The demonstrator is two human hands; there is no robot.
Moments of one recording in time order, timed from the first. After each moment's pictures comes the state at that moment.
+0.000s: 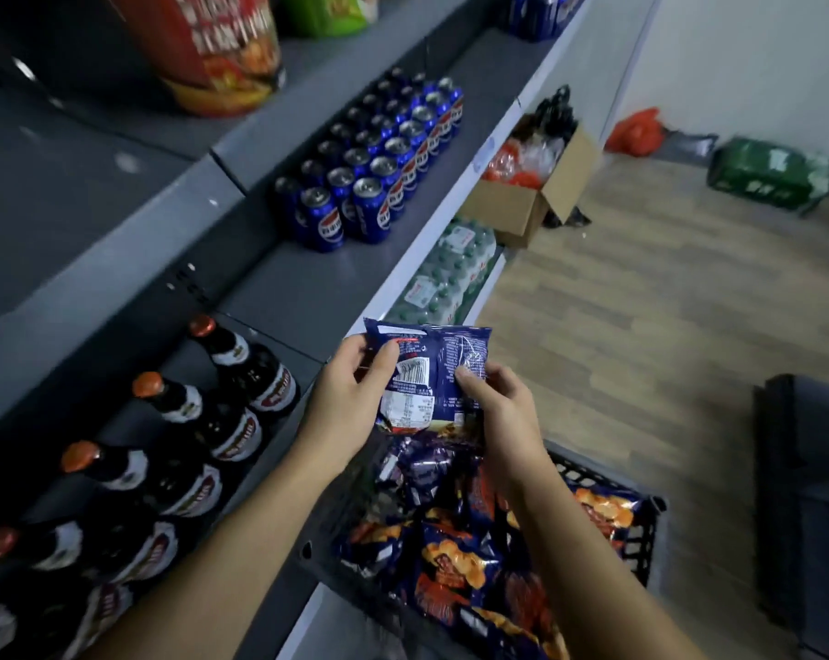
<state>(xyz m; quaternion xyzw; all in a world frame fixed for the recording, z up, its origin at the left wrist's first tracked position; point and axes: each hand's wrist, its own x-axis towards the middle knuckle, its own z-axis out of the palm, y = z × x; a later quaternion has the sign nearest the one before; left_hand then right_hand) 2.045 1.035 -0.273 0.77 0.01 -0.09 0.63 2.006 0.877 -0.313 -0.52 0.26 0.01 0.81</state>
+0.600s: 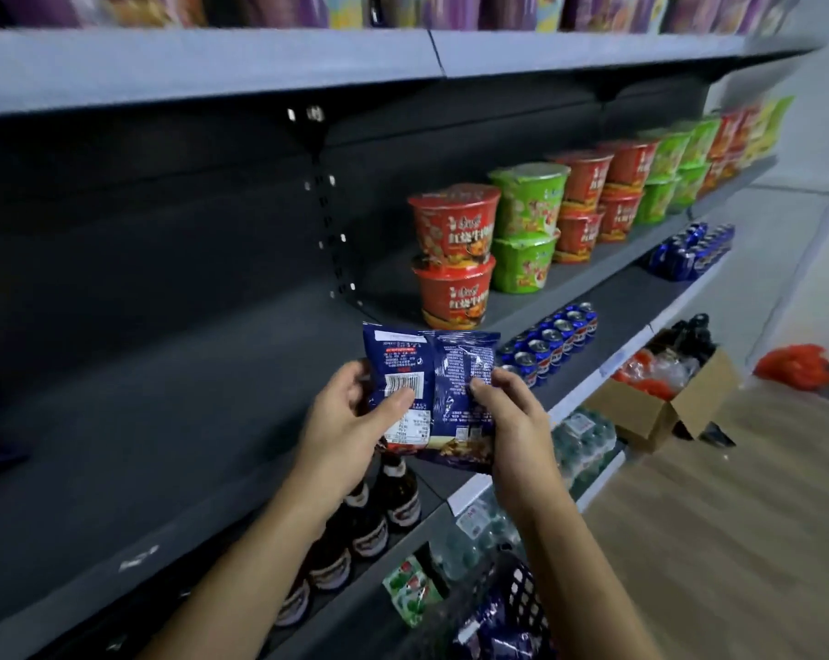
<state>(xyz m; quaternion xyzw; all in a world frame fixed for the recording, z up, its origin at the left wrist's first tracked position) 1.990 1.137 -0.067 0.73 0.04 0.15 0.66 2.033 0.972 -0.097 -0.53 0.00 0.05 0.85</state>
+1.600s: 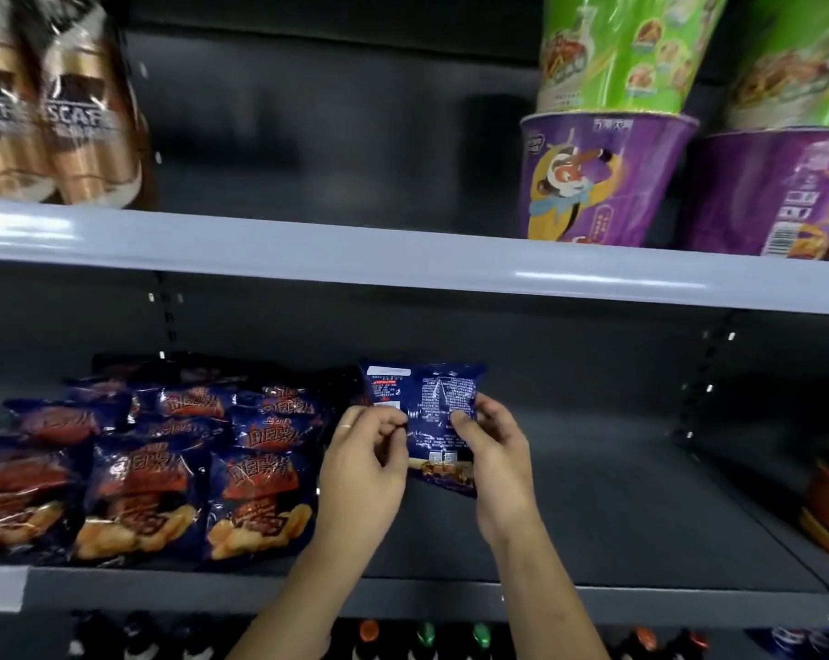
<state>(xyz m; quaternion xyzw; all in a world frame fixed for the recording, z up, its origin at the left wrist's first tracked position) 1.788 1.404 -0.021 0.76 0.28 0.52 0.28 1.899 1.321 -0.001 -0.52 -0.24 0.24 0.78</state>
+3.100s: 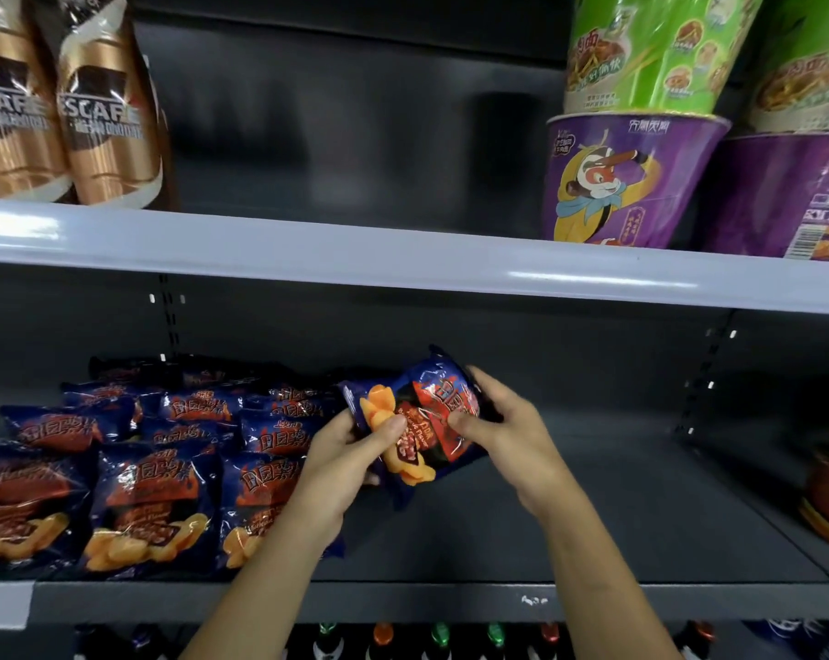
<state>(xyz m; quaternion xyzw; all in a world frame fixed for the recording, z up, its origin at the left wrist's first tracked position) 1.761 1.444 -0.011 0.62 0.24 0.36 0.66 1.916 1.328 0.018 -0.63 -0.39 0.22 0.64</state>
